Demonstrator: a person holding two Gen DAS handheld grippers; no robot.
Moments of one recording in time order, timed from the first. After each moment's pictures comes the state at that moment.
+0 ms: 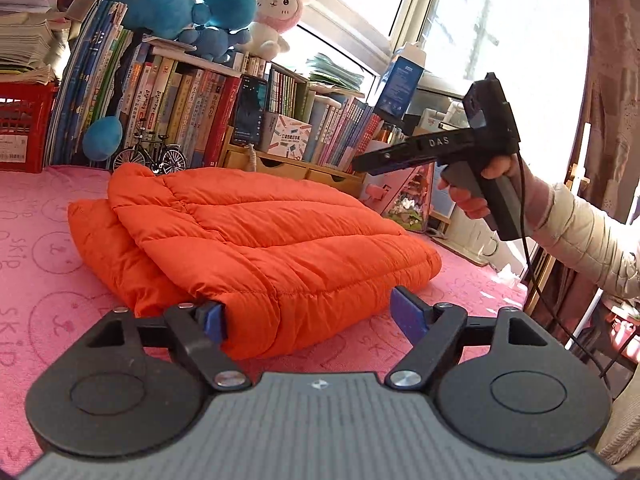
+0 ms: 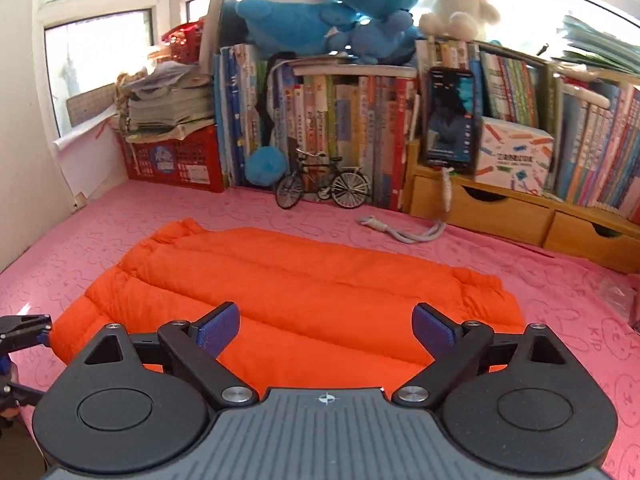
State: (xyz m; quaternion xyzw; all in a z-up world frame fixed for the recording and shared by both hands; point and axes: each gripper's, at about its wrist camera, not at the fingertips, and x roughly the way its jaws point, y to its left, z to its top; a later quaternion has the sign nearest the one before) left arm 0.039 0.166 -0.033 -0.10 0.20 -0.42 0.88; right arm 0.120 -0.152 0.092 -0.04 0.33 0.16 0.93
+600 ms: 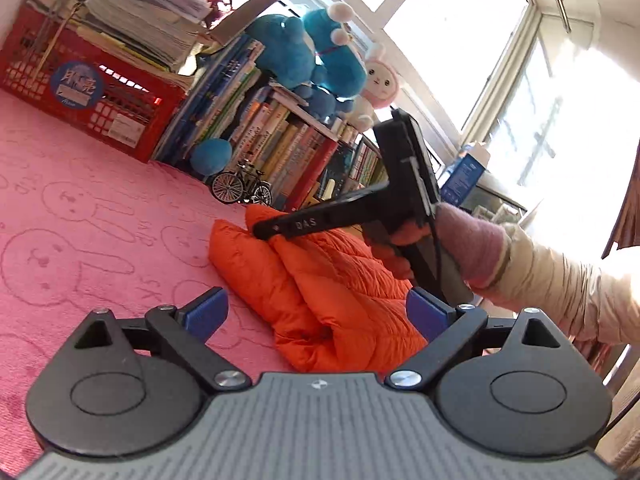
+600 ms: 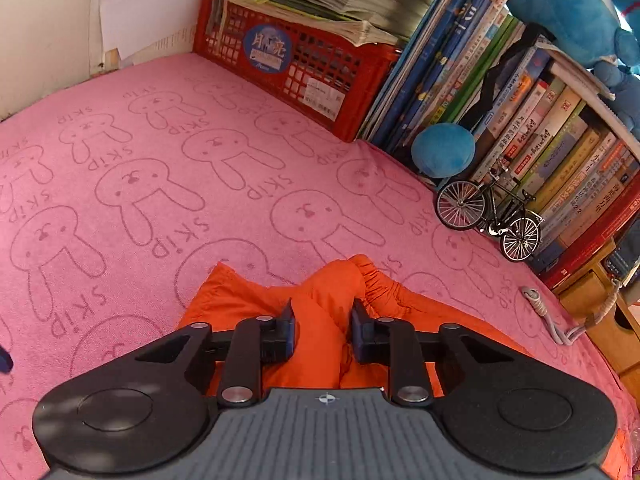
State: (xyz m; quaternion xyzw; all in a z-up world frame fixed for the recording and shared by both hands) left arm 0.045 0.284 -0.050 -0.29 0.18 -0.33 0.88; right arm 0.200 0.075 0.023 -0.24 0.38 0.17 0.88
